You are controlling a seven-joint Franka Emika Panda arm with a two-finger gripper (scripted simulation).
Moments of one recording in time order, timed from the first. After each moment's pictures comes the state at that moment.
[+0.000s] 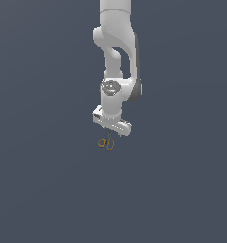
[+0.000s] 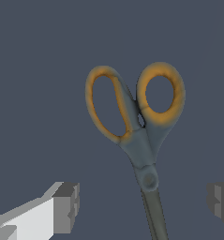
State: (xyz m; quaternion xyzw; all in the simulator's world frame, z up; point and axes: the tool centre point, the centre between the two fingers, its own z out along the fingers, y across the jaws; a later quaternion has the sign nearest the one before) arm -0.074 -0.007 0.049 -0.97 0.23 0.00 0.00
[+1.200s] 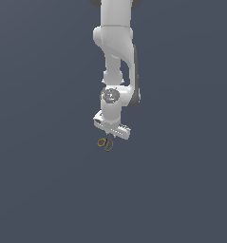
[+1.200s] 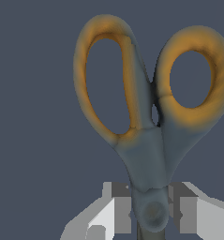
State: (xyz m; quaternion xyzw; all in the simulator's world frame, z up) arm -0.076 -0.008 0.010 -0.97 0.23 0.00 0.00
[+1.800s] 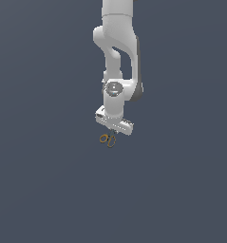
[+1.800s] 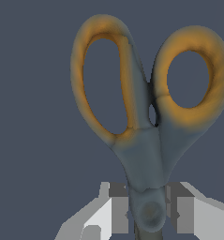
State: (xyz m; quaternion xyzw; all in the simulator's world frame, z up) arm -0.086 0.004 0.036 -0.97 0.23 0.00 0.00
